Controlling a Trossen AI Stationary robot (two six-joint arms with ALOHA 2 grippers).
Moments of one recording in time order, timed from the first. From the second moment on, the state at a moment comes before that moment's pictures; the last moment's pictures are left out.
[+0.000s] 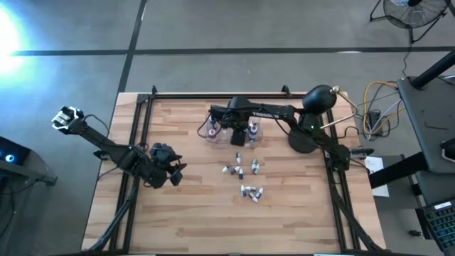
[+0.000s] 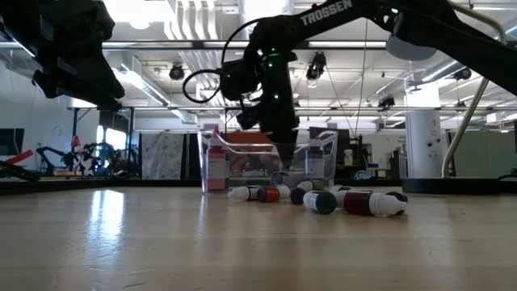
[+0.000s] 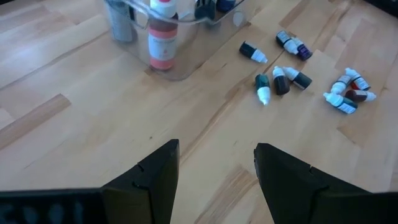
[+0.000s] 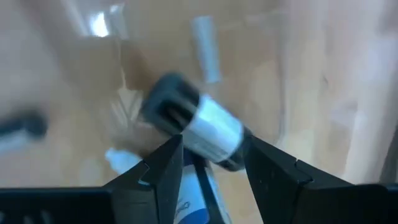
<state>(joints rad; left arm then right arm) -0.53 0.95 0.62 -0.63 -0.71 -1.08 -0.27 2.39 2.15 -1.40 0.18 -0.07</state>
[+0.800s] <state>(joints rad) -0.53 0.95 0.55 -0.59 -0.68 -1.18 -0.25 2.39 2.04 -1.23 0.17 -0.45</state>
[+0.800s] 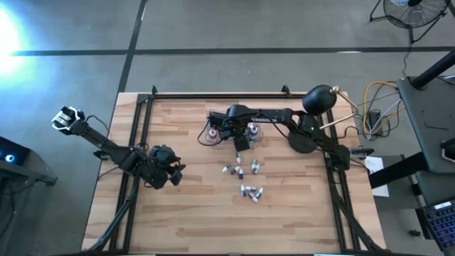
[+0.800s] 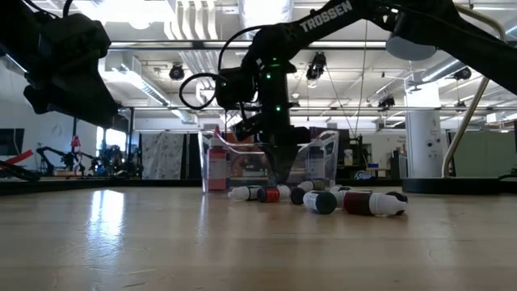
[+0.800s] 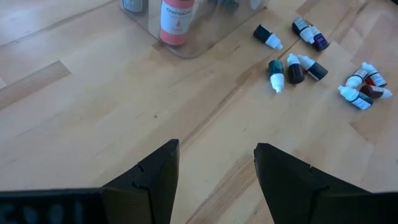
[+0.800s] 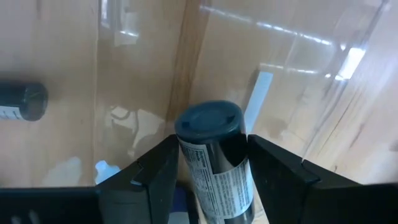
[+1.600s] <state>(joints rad) -0.53 0.95 0.55 -0.59 -0.68 -1.18 -0.26 2.31 2.25 -1.31 0.23 -0.28</state>
